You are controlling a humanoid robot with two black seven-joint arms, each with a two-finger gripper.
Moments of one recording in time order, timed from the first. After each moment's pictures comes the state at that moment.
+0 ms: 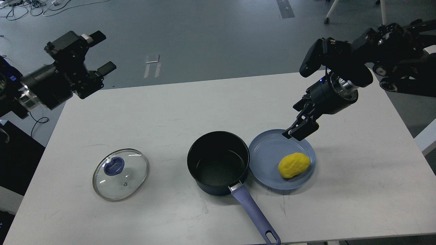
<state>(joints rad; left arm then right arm) -0.92 0.97 -0.41 -1.22 0.47 -0.49 -0.49 1.68 -0.59 -0.49 1.35 -1.61 0.49 0.49</state>
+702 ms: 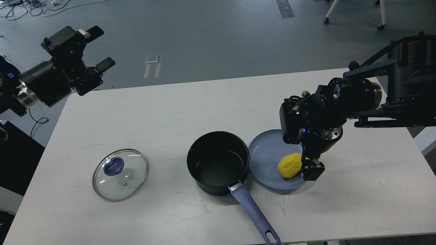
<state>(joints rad) -0.91 0.97 -0.44 -1.22 0.47 -0.49 -0.49 1.61 -0.41 -0.58 1.40 -1.95 0.49 0.49</state>
